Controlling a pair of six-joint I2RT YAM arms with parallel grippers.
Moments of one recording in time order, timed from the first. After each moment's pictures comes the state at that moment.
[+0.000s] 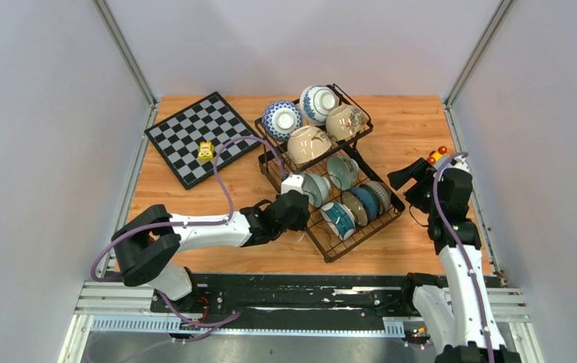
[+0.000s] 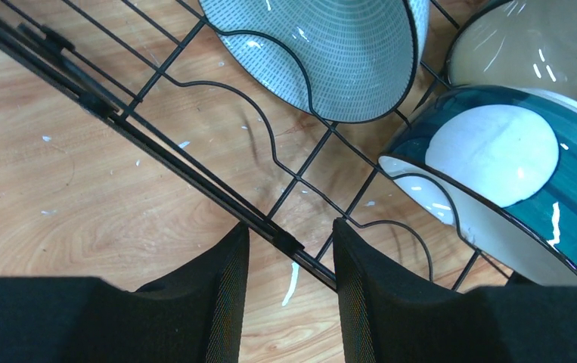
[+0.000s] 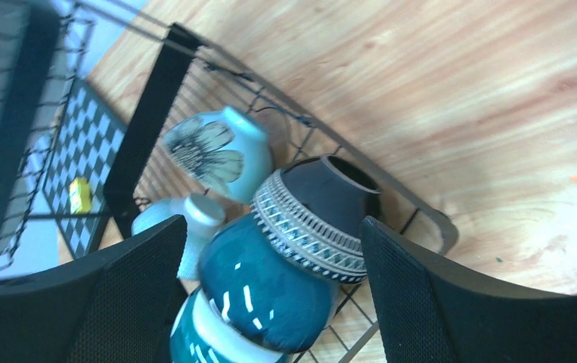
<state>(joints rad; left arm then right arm) -1.04 1.52 0.78 0.05 -0.38 -0.66 -0.12 0.74 0.61 -0.35 -0.18 0.66</state>
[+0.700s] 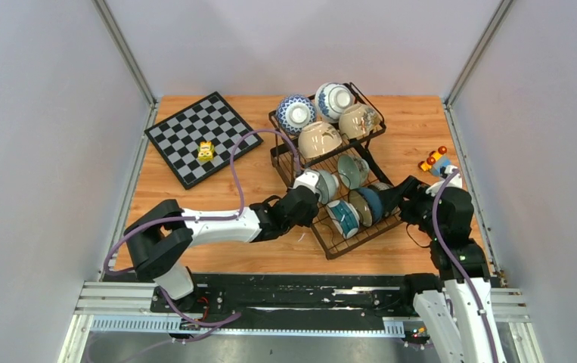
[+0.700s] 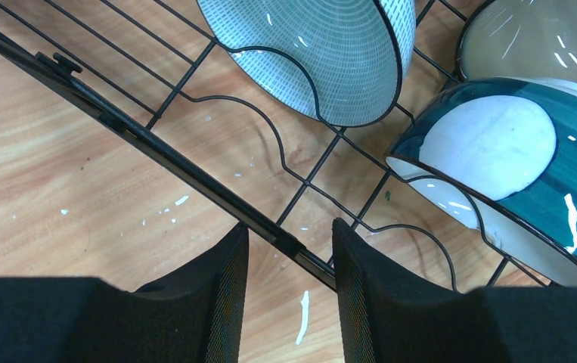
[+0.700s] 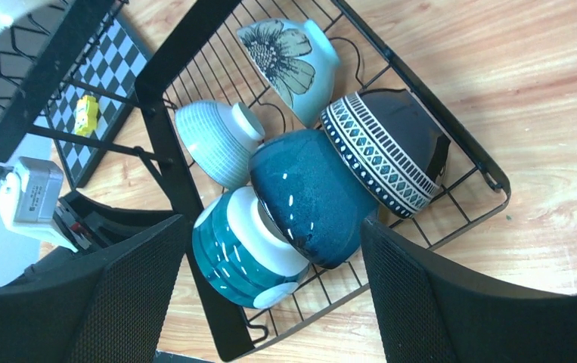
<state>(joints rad) -1.05 1.61 0.86 0.06 -0.39 -0.45 0.07 0.47 0.66 -0.58 -0.17 0.55</state>
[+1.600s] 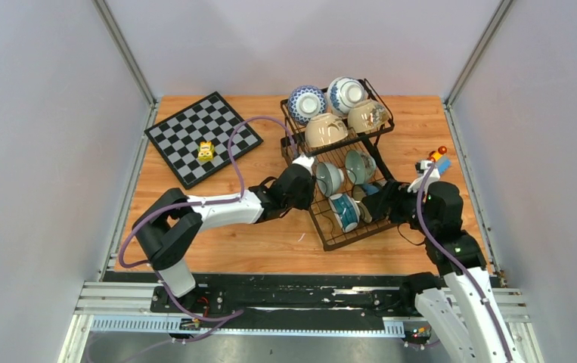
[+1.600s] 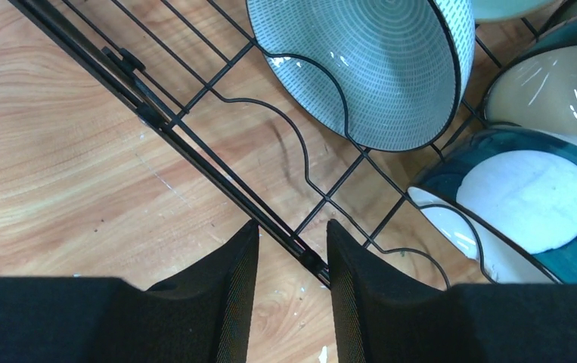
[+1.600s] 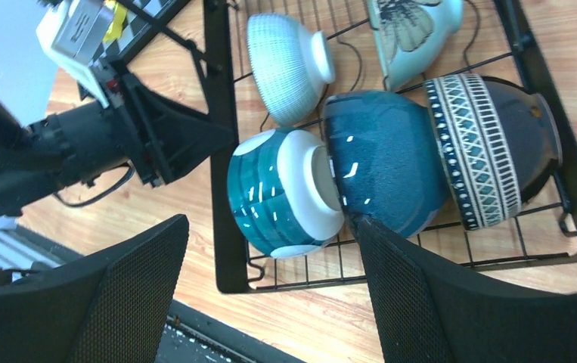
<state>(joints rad) -0.90 1.70 0.97 0.06 -0.24 -0.42 0.19 0.53 0.66 -0.54 -0.25 0.43</state>
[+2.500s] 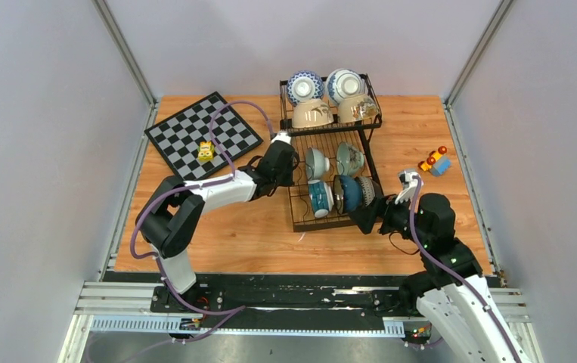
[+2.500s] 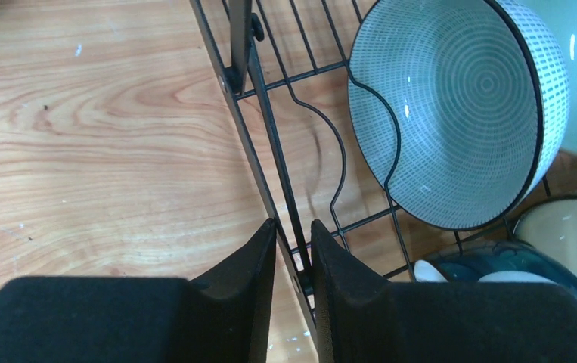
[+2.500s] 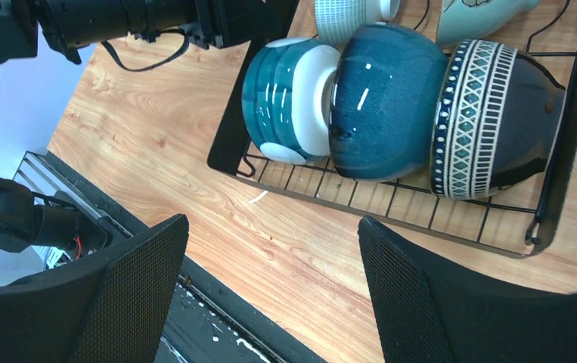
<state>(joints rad) -0.69 1.77 1.07 0.00 -0.26 -0.45 0.35 0.45 0.56 -0.46 -0.33 0.40</state>
